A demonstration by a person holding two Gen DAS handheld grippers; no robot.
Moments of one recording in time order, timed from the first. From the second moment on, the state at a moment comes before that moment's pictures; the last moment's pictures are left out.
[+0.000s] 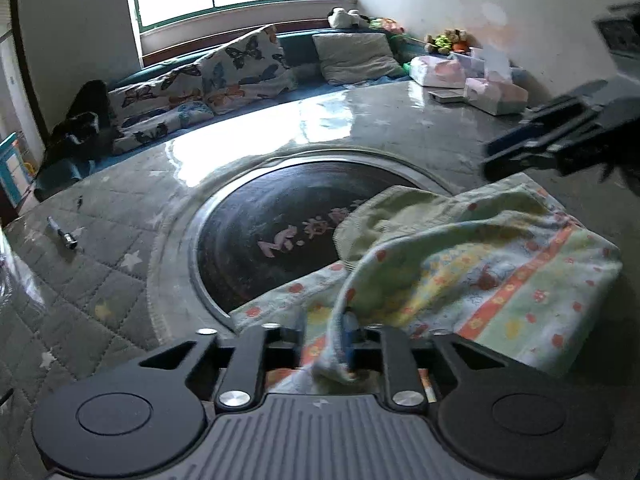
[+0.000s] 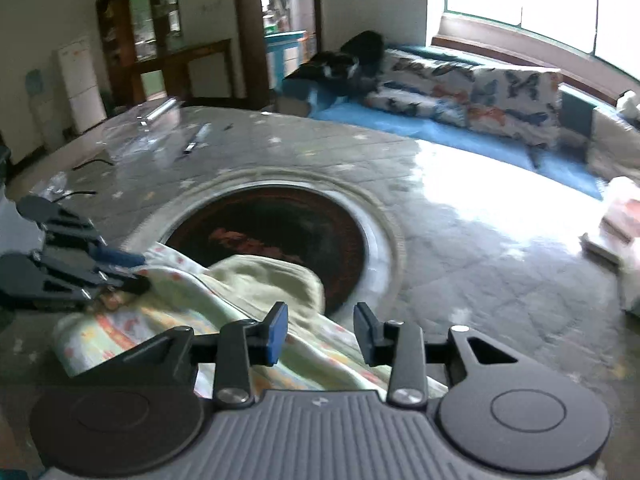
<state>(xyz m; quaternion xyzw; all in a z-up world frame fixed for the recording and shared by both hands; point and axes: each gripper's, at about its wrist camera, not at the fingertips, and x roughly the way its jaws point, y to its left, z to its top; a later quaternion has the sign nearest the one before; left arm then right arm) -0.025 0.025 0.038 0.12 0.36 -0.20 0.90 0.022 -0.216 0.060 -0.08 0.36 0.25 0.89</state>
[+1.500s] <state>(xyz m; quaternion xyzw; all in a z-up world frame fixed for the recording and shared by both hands) -0.008 -0.013 0.037 0.00 0.37 -0.19 0.91 0.007 -0.186 0.018 -0.01 0.35 0.25 0.90</state>
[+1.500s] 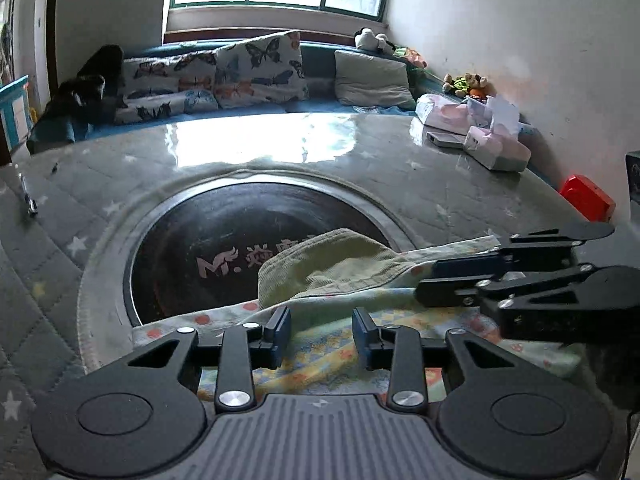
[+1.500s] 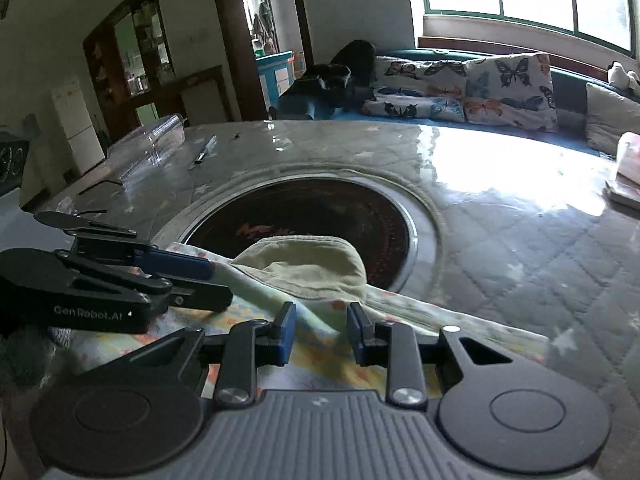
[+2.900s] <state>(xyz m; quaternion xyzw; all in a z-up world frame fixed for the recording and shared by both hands) 0.002 -0.011 0.027 -0.01 0.38 -0.16 0.91 -0.089 -0.142 0.015 -0.15 0.31 0.35 0.87</state>
